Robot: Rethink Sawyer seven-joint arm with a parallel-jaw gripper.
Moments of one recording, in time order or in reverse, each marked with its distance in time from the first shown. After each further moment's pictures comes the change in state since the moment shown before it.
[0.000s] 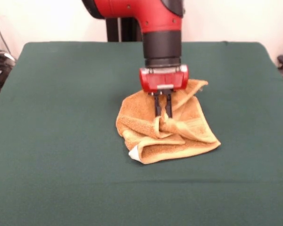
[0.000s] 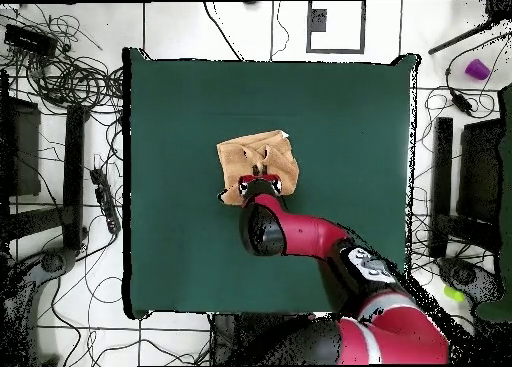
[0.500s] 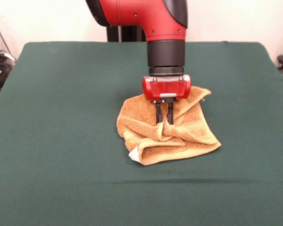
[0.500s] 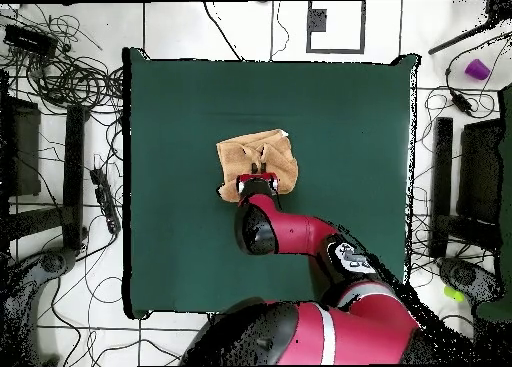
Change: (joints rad) arm 0.094 0.077 -0.091 -0.069 0.004 -0.101 0.000
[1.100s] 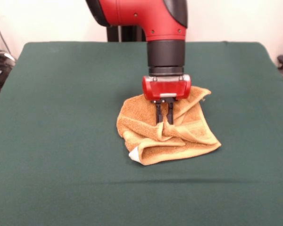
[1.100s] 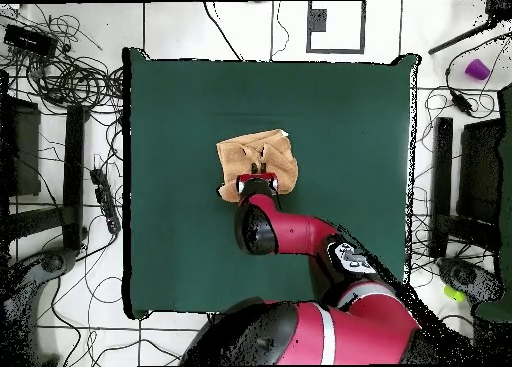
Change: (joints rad) arm 0.001 0.000 -0.001 0.000 0.000 0.000 0.000
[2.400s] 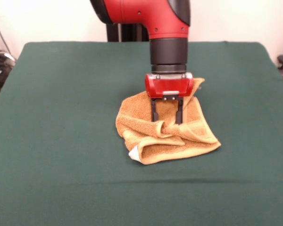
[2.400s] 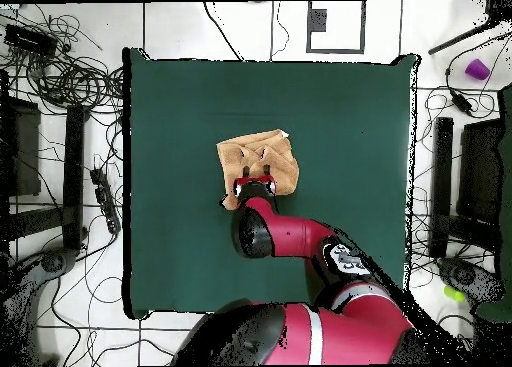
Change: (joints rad) arm 0.023 -0.004 -0.019 0.013 0.000 -0.006 0.000
